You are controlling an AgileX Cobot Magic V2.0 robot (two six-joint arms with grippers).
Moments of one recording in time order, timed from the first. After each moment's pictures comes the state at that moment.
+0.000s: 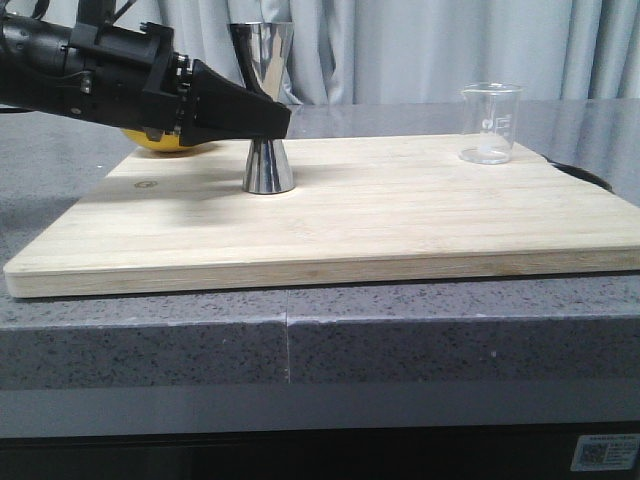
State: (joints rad) left arm -0.24 1.93 -1.18 -1.60 1.17 2.14; right arm 0.20 0.61 -0.67 -0.30 0.09 0.16
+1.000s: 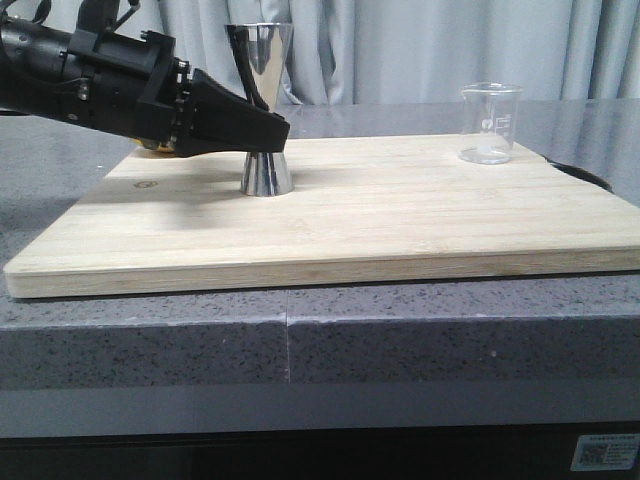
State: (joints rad) left arm -0.24 1.92 -1.18 -1.56 1.17 2.14; right arm 0.20 0.61 -0.67 -0.30 0.08 0.16
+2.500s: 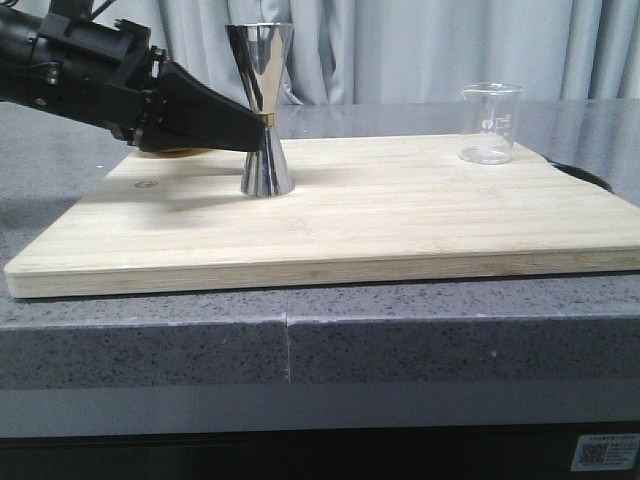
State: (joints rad) left arm -0.19 1.89 -1.18 -1.47 1.17 2.04; right arm 0.20 0.61 -0.67 -0.30 0.07 0.16
